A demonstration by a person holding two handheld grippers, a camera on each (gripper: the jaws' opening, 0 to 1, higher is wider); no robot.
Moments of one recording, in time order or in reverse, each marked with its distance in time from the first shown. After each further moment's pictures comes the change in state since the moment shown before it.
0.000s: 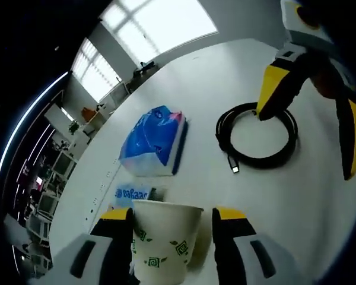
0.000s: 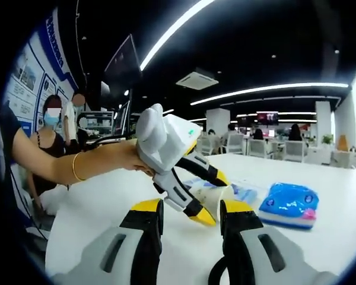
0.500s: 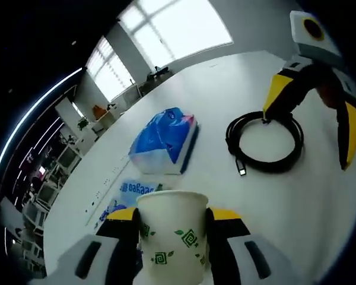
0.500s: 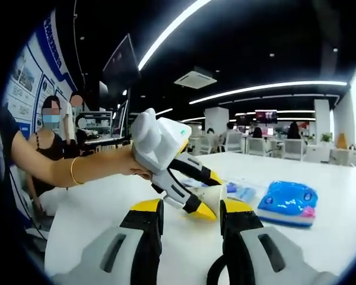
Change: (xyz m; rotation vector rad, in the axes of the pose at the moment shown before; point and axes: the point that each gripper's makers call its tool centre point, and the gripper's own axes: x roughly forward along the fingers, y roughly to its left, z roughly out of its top) left arm -0.003 0.008 -0.007 -0.111 -0.067 0.060; right arm 0.000 -0.006 -0.002 0.007 0.005 -0.008
